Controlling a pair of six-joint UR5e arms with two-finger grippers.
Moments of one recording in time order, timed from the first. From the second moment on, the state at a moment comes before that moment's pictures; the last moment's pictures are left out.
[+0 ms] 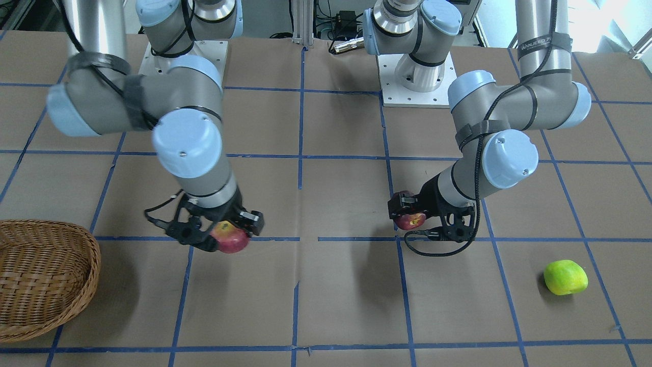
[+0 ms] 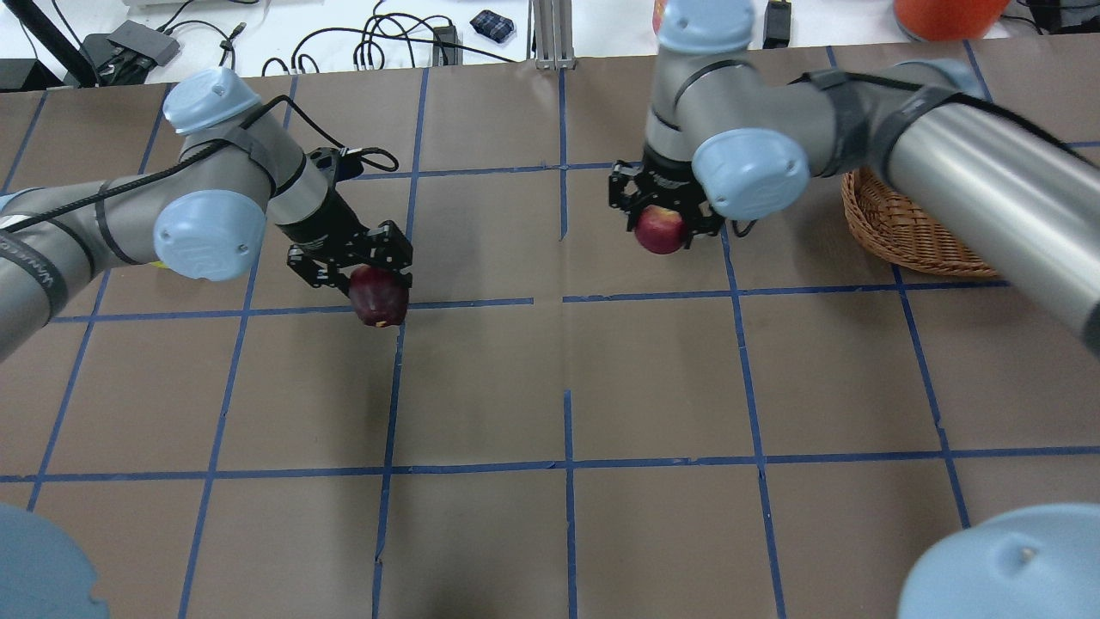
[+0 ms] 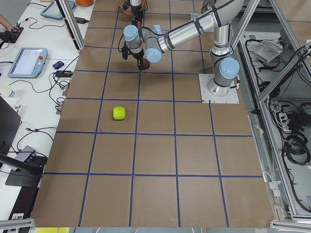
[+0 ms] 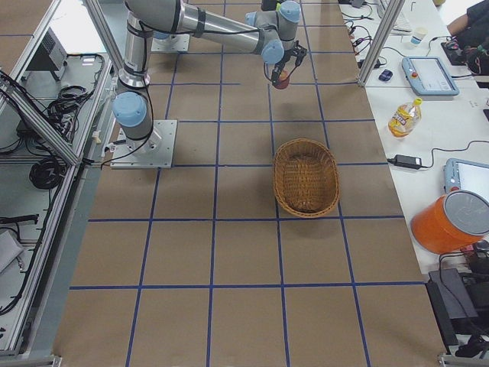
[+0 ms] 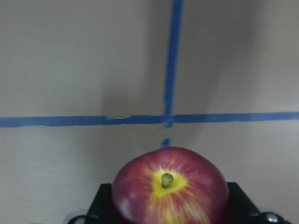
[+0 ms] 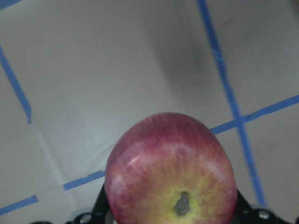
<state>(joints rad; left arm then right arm) -1.51 -1.89 -1.81 -1.17 1.31 -0.01 1.68 -1.22 1.59 -1.89 -1.54 0.47</state>
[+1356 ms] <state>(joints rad) -1.82 -2.05 -1.78 -0.71 1.31 -0.38 1.05 -1.04 1.58 -2.26 -1.76 -0.49</state>
